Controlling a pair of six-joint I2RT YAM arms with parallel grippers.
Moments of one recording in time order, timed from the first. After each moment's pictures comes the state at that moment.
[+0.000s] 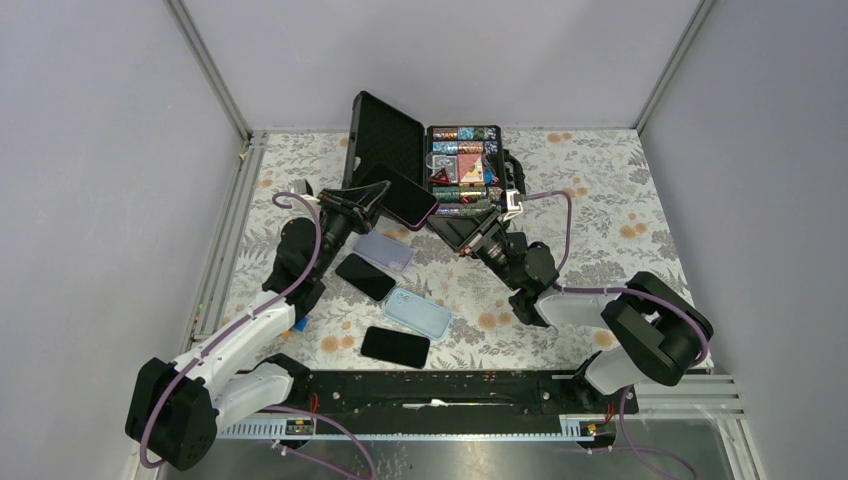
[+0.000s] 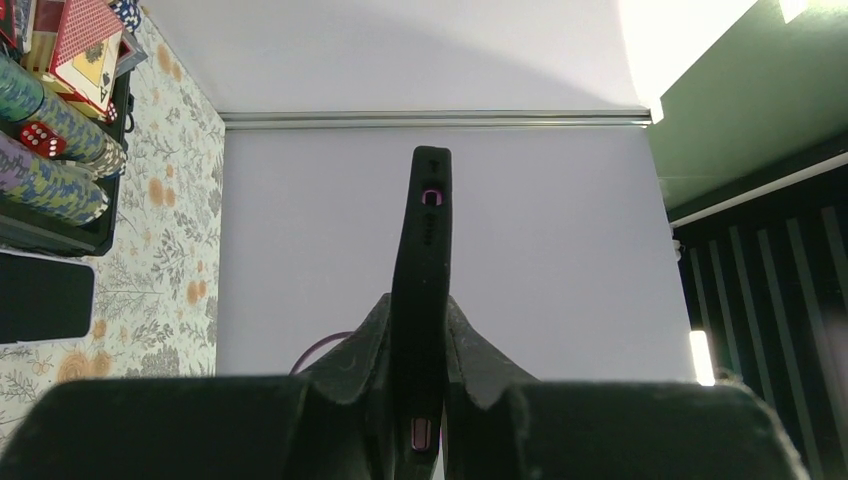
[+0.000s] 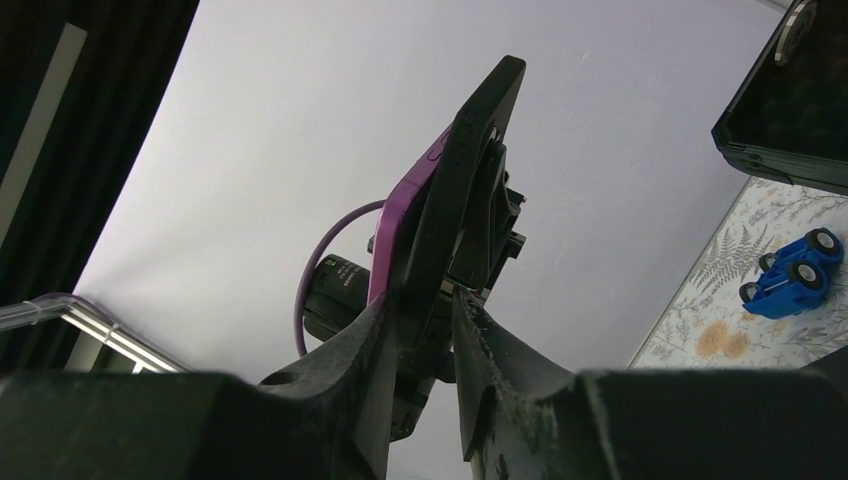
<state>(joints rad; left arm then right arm) -0.48 1.00 0.58 0.55 0.03 -1.64 0.76 1.48 0.49 1.43 -0.09 1.32</state>
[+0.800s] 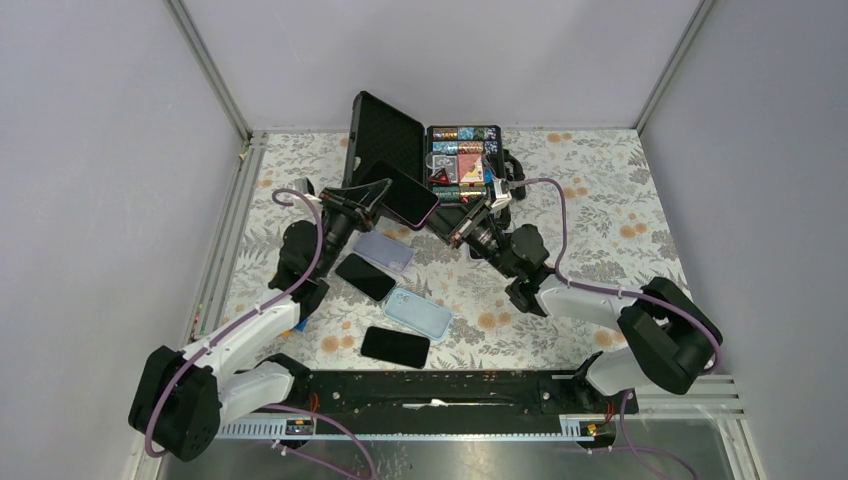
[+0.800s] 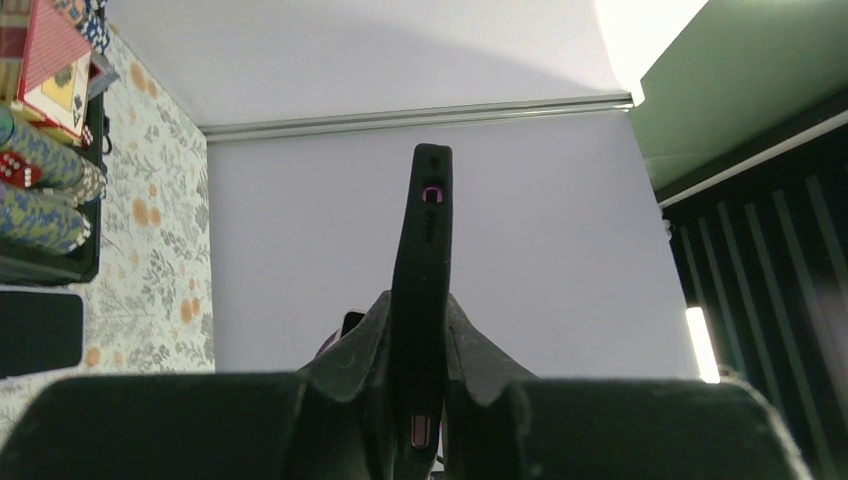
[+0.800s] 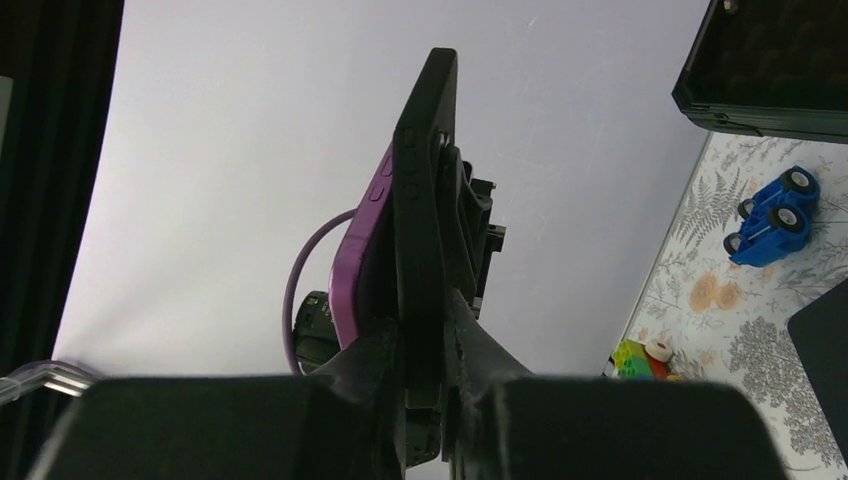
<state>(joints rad) -0.48 1.05 0.55 0.69 0.03 -1.62 0.76 1.42 0.62 1.07 -0.10 1.39</state>
